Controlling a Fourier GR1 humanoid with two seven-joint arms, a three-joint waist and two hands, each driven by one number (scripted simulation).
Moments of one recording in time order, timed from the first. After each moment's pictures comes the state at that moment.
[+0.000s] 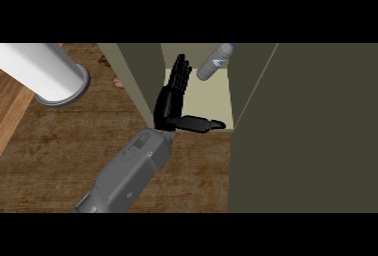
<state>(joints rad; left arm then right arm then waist) -0.74 0.00 -0.44 -0.79 0.65 0.29 -0.63 0.99 -0.09 0.24 -2.46 -0.13 0.34 -0.22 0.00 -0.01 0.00</state>
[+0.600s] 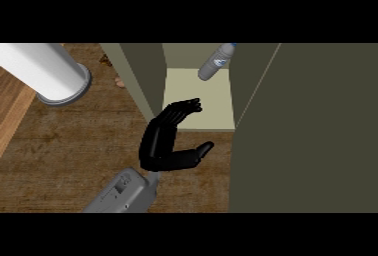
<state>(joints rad) -0.40 0.09 -0.57 -1.27 0.61 0.29 -0.54 0.99 -0.18 0.25 -2.48 -0.08 0.40 -0.26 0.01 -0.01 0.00</state>
